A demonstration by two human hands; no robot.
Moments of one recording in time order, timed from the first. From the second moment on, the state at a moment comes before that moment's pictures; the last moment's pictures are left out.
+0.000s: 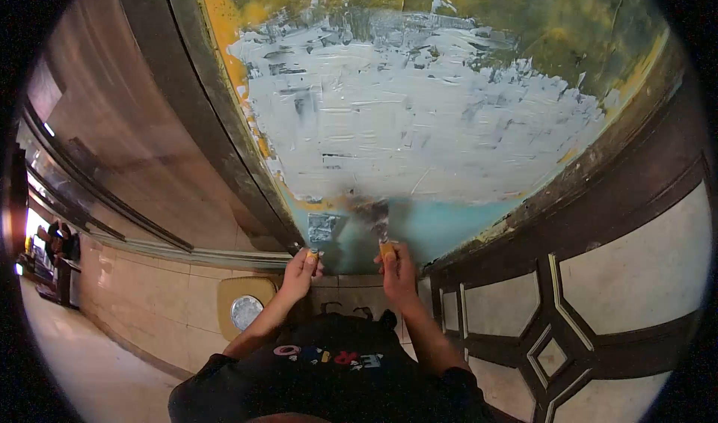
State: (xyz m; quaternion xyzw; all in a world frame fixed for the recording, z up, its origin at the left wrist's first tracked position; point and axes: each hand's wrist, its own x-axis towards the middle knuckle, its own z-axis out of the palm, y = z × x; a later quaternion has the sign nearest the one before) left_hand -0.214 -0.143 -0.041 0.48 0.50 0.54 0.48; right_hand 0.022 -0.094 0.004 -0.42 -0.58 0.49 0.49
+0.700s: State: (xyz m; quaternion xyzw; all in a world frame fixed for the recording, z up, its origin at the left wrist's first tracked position) left_hand -0.256 -0.173 -0.035 0.45 0.49 0.59 0.46; right_hand -0.037 -0.084 0.041 -0.41 -0.68 0.32 0.51
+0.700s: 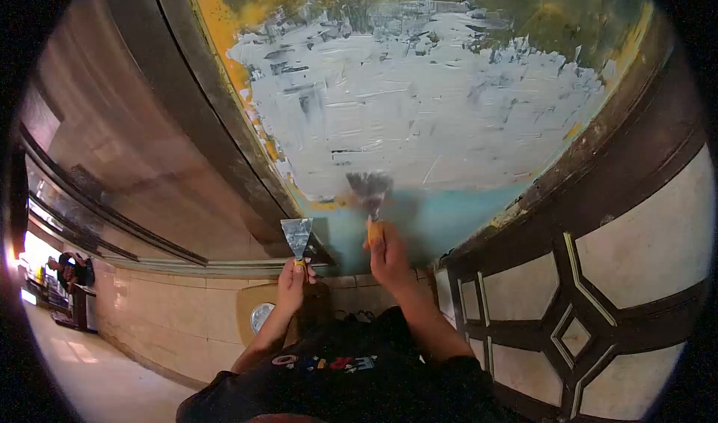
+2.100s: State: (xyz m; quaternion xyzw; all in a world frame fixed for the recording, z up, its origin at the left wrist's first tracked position) left_hand -0.263 -0.149 -0.003 0.45 0.45 0.64 0.43; right_hand -0.038 -0.116 -0.033 -0.49 -0.62 0.44 0.42
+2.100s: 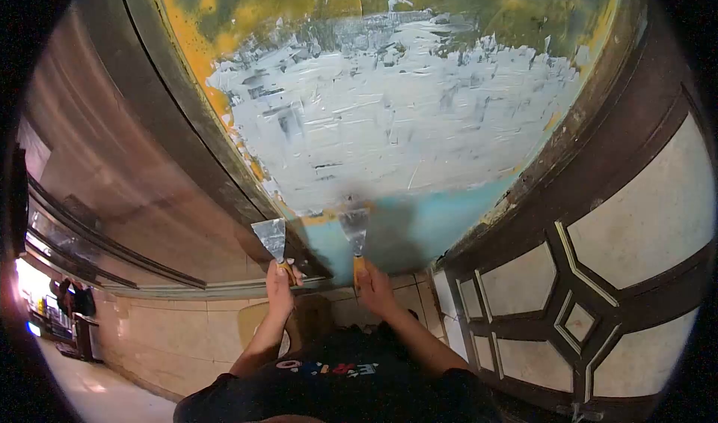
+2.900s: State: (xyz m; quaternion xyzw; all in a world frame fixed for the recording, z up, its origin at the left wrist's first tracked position) left_hand -0.241 -0.133 0.009 0.47 0.38 0.66 0.45; right_hand -0.062 -0.055 0.113 -0.39 -0.64 0.43 0.50
